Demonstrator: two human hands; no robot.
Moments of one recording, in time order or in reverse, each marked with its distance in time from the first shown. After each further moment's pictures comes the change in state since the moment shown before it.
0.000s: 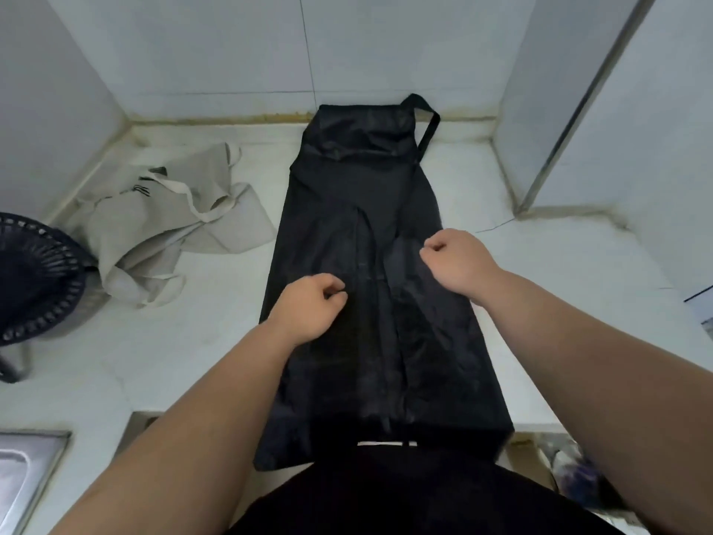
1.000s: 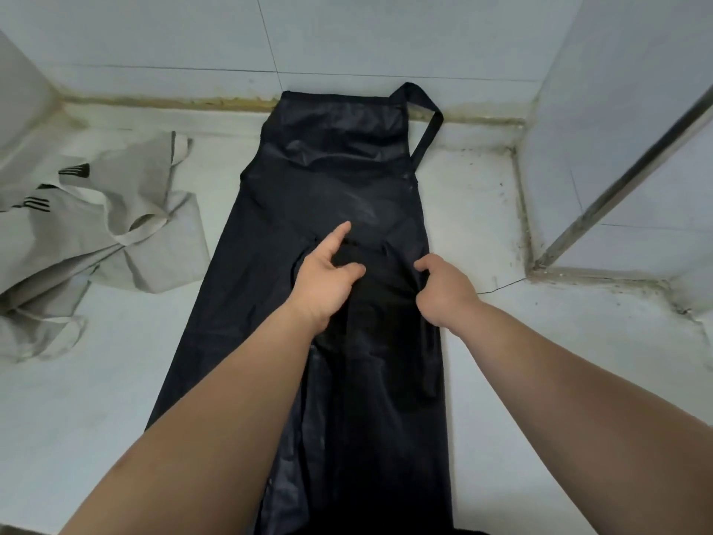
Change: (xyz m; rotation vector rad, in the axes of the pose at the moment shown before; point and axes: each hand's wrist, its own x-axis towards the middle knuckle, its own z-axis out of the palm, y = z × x) left_hand 0.176 0.083 0.052 -0.848 0.155 -0.122; right_hand 0.144 0.068 -0.004 0.003 -0.265 0.152
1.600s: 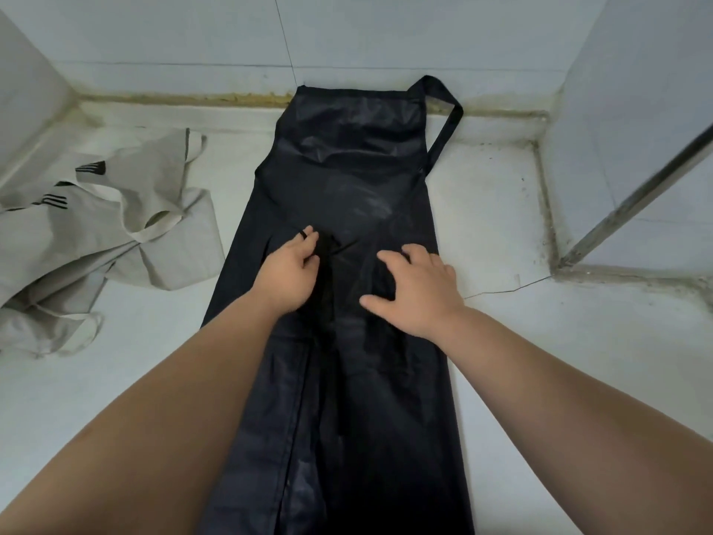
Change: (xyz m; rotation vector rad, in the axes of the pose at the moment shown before) left_hand 0.027 -0.015 -0.068 0.795 0.020 0.108; right_hand -0.008 -0.035 0.025 -0.414 0.028 -0.324
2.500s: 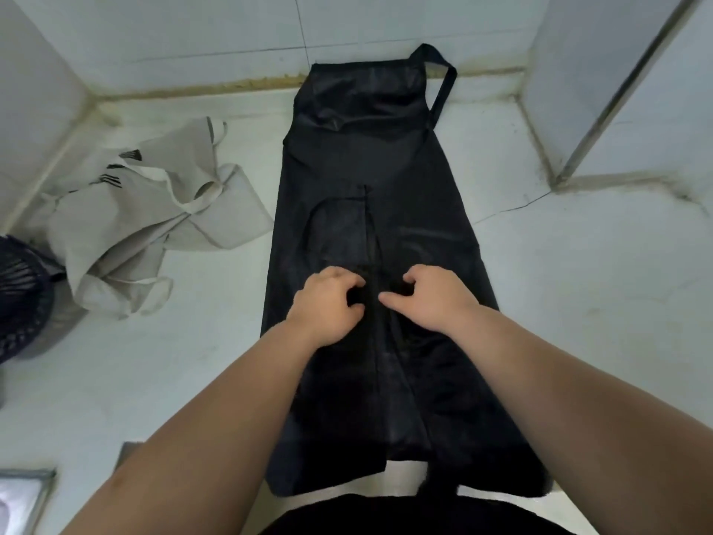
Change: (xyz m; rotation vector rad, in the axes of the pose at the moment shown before) left_hand -0.125 -0.050 -0.009 0.260 -0.249 0.191; right_hand -0.091 -0.075 0.061 0.241 -0.043 0.281
